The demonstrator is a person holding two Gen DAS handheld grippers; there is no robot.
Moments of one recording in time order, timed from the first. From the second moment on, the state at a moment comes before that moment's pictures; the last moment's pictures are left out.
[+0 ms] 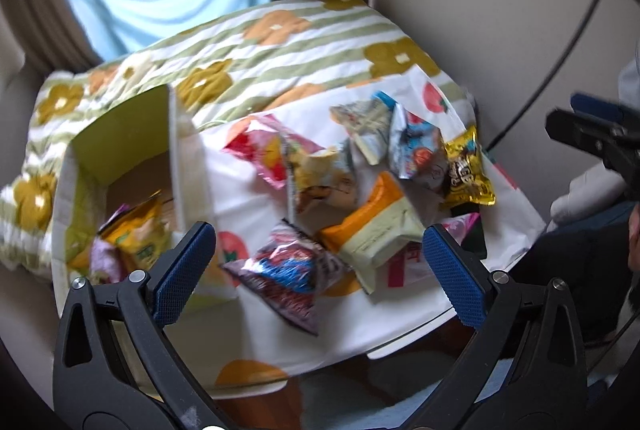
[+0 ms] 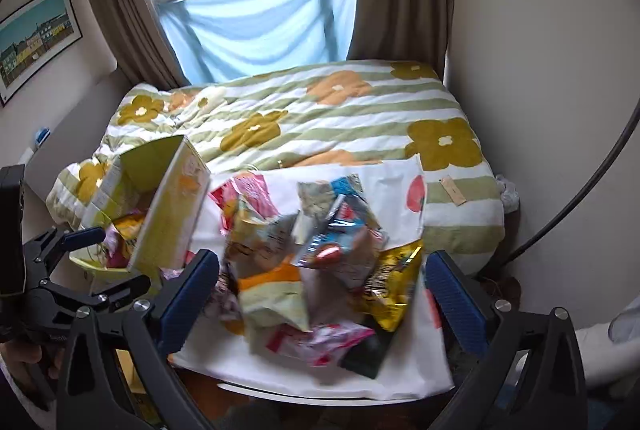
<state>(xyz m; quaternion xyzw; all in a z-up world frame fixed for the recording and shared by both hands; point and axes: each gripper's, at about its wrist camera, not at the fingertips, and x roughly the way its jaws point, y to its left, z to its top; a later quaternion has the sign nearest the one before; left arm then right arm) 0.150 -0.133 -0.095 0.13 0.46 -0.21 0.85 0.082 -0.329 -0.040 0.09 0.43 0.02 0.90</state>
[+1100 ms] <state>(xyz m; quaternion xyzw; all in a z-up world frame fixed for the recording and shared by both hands) 0.194 -0.236 -0.266 0.35 0.52 -0.38 0.68 0.176 -0.339 -0.214 -0.06 0.54 0.10 0.83</state>
